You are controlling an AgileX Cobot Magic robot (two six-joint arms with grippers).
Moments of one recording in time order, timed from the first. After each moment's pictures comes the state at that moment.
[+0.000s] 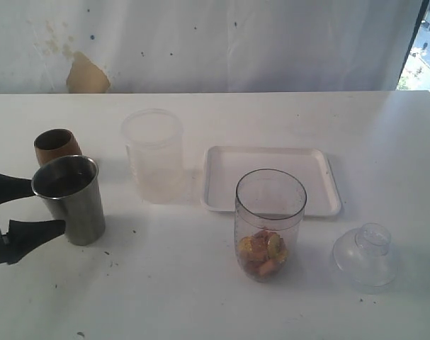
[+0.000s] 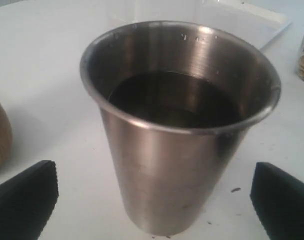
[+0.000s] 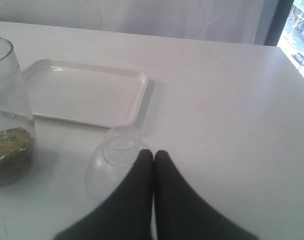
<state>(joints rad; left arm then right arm) 0.36 1.91 -0.59 1.45 -1.14 -0.41 -0.01 0.01 0.00 0.05 0.34 -0.07</state>
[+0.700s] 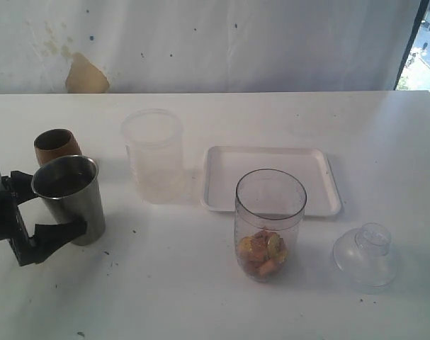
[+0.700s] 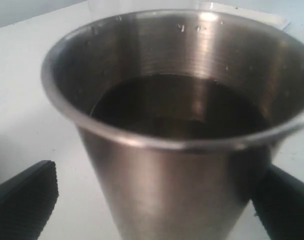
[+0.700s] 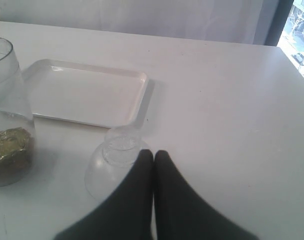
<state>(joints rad) 0.27 2.07 -0.64 1.34 -1.21 -0.23 -0.01 0.01 0.00 0.05 0.34 -0.07</state>
